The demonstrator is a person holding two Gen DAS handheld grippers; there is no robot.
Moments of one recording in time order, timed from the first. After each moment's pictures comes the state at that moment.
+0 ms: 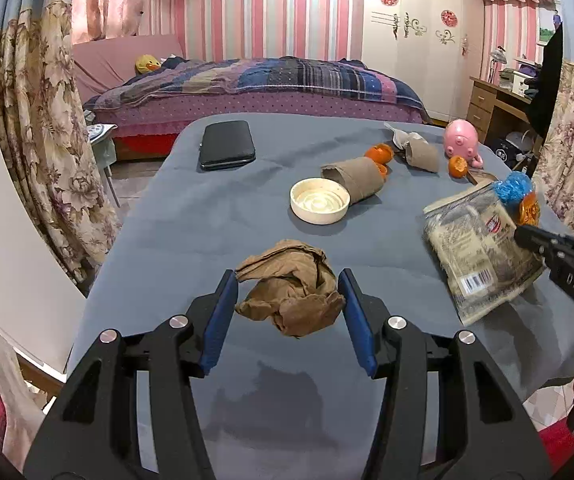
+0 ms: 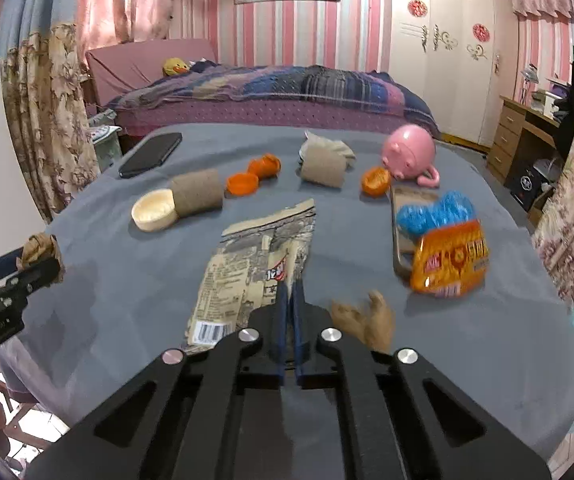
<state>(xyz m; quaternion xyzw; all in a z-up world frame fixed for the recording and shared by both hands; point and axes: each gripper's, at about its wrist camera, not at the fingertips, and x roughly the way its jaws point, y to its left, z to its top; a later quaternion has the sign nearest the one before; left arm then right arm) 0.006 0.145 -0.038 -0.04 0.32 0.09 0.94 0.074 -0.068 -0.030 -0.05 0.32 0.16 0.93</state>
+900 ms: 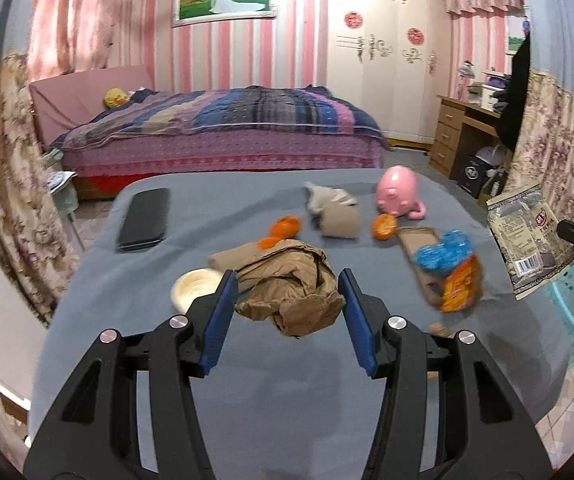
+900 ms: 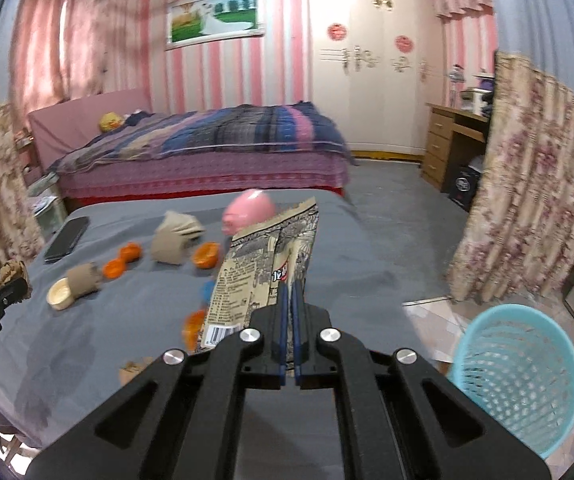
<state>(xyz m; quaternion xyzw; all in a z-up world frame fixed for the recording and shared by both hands) 0.061 0.040 0.021 -0.02 0.28 0.04 0.96 0.103 -0.257 0.043 0.01 0.26 0.05 0.96</state>
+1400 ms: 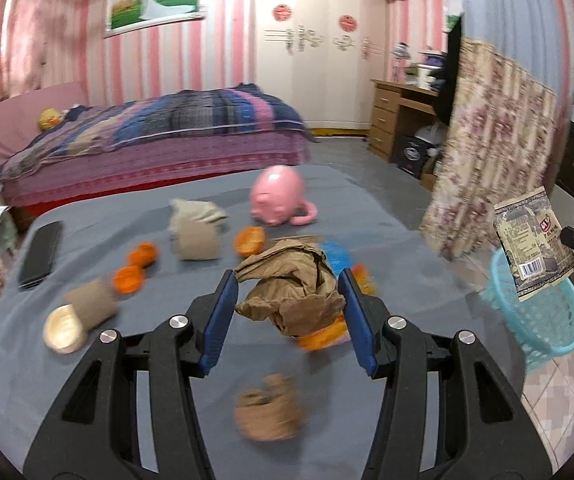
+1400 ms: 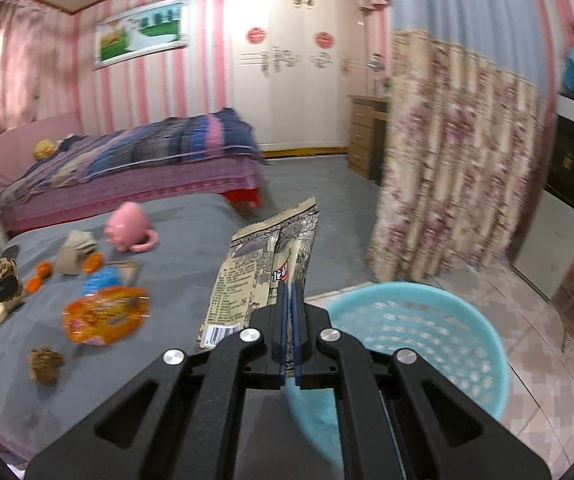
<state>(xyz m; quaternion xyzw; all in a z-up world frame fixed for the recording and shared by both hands) 0.108 -0.097 0.021 0.01 0.28 -0.07 0.96 0.081 -0.397 0.033 0.05 0.26 -0.08 0.96</state>
